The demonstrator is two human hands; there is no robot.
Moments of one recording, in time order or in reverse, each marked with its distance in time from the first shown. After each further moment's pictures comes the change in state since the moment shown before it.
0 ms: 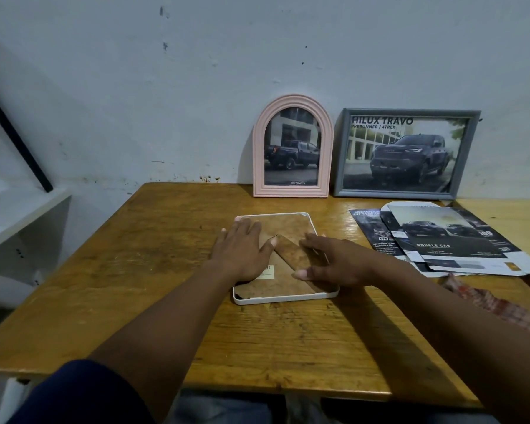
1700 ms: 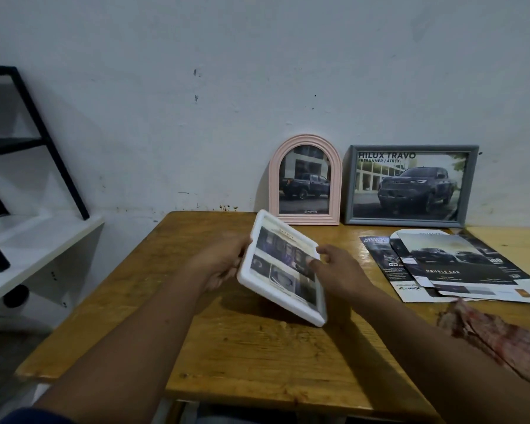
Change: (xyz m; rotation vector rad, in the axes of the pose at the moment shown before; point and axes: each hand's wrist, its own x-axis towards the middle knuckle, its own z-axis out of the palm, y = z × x) left_hand -0.056 -0.016 -0.088 -1.252 -0.047 -0.298; right_hand 0.009 -0.036 0.019 0.541 0.521 0.167
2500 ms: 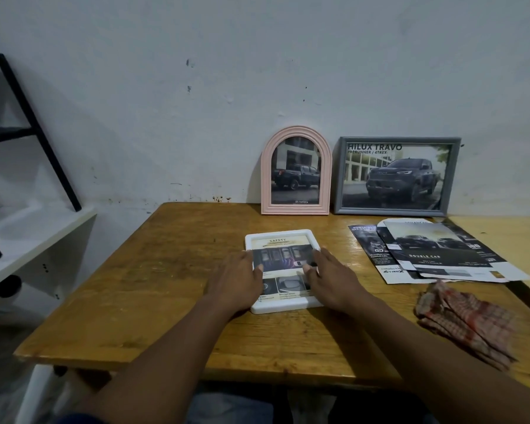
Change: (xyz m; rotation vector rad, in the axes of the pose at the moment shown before) left_hand 0.000 -0.078 0.036 1.055 0.217 0.350; right_hand -0.021 0.039 0.004 -0.457 -0.132 -0.192
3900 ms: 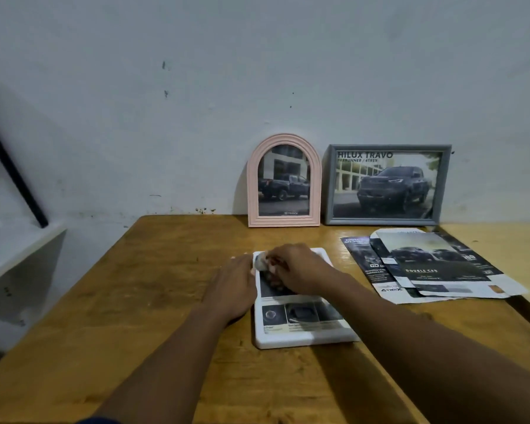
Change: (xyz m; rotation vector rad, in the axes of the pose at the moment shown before) left_hand 0.053 -0.004 0.018 -0.182 -0.016 0.070; right_hand 0.068 -0.034 -0.022 -0.041 -0.003 -0.261
